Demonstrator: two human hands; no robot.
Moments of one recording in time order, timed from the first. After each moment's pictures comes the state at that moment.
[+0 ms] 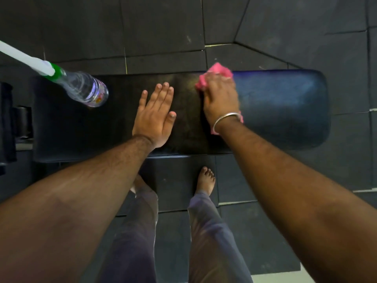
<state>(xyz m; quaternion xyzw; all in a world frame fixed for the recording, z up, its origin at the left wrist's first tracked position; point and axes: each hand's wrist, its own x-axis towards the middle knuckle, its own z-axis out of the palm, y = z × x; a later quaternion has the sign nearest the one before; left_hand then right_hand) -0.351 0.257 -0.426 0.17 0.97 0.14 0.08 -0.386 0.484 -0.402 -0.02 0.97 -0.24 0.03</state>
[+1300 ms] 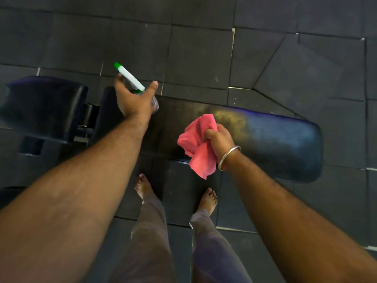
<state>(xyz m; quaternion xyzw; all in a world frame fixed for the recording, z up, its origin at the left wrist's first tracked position) -0.394 0.164 -0.296 -0.37 0.76 0.49 -0.19 -0.331 0.415 -0.294 0.26 0.63 -0.66 0.31</state>
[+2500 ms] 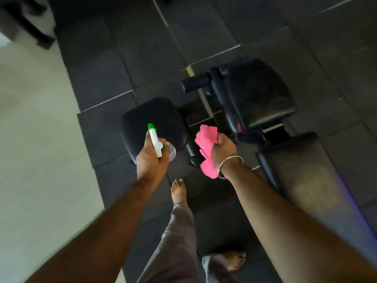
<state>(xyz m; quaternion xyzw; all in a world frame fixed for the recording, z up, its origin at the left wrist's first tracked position) 0.099 -0.112 -0.271 -0.62 0.67 0.32 -0.26 -0.125 -0.065 -0.288 -0.24 0.78 -0.35 0.46</state>
